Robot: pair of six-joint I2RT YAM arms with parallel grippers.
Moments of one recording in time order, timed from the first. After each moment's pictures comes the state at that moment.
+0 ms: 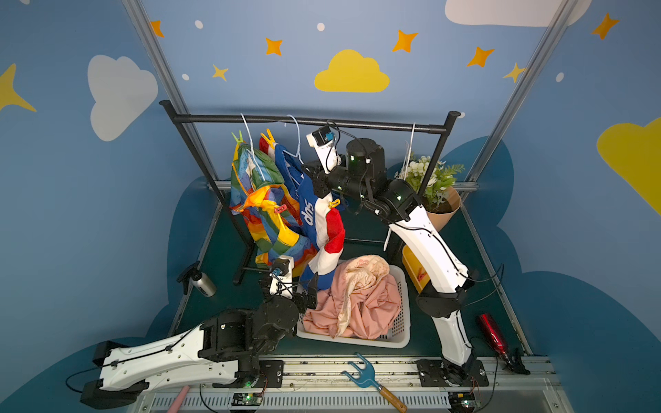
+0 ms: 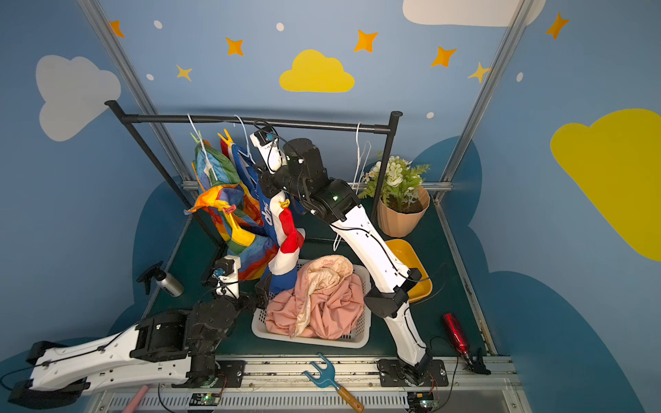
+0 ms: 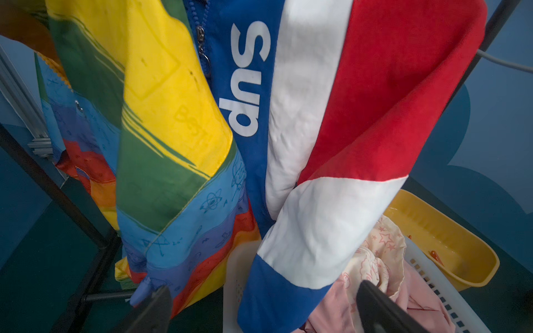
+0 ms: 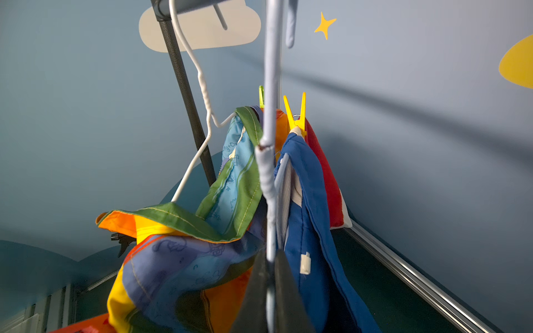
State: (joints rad) left arm -1.32 0.69 0.81 -0.60 -1.01 -0.56; right arm 0.91 2.13 2.76 -0.77 -0.09 0.01
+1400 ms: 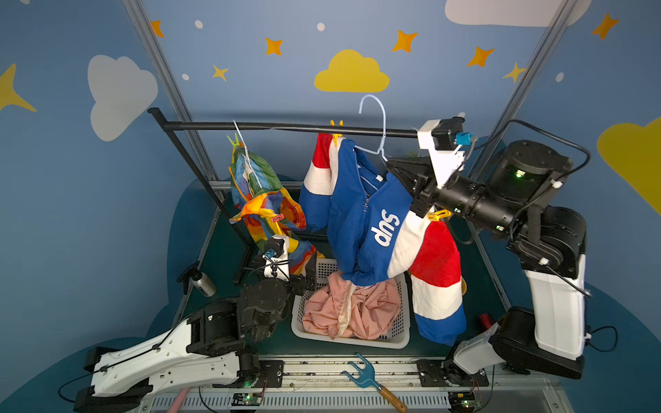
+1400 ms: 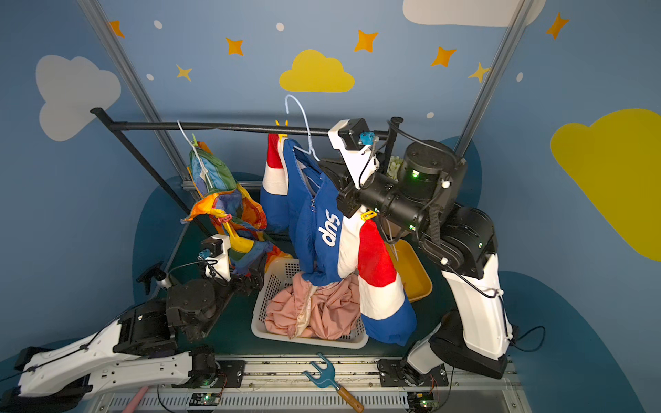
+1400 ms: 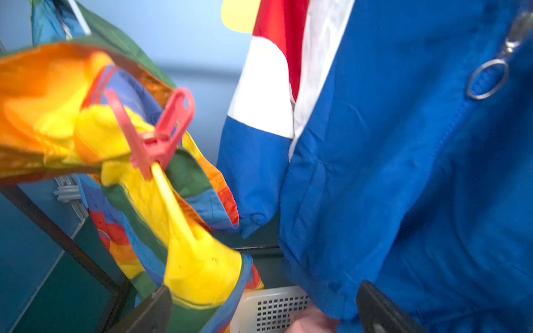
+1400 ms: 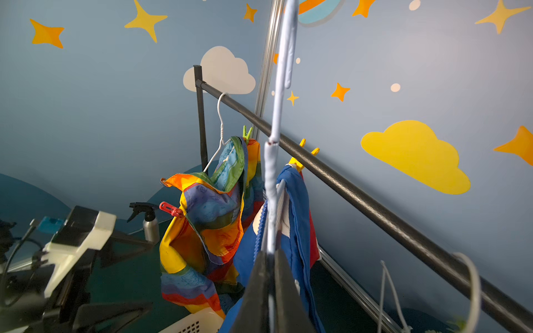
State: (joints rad) left arm -1.22 0.78 1.06 -0.54 -0.96 -0.33; right arm 0.91 1.50 2.50 -0.99 -0.02 -0.21
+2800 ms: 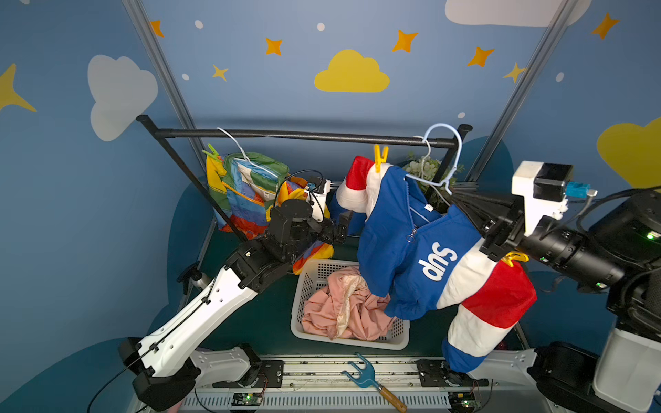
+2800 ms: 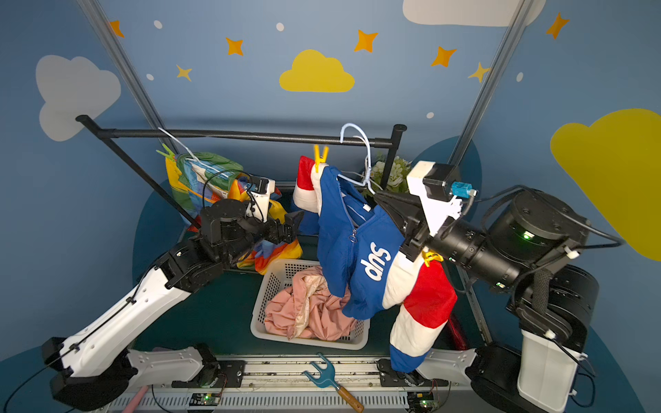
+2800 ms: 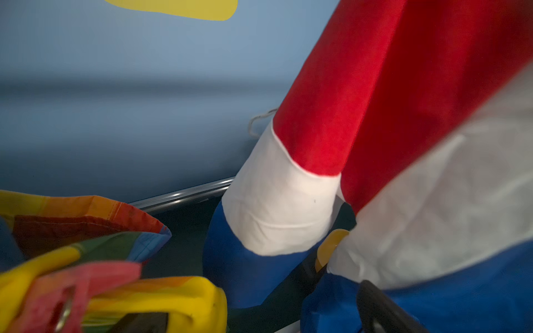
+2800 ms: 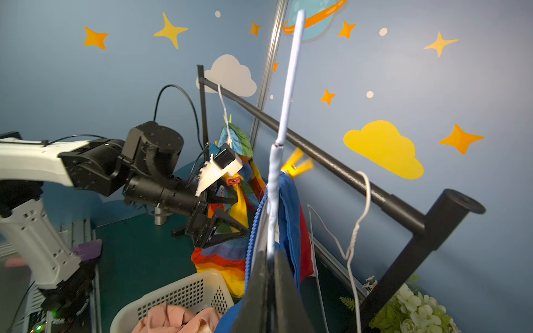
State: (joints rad) left arm -0.79 1.22 1.48 -0.50 -0.24 -0.22; right arm 0.90 1.15 2.27 -1.08 -0.07 -0.25
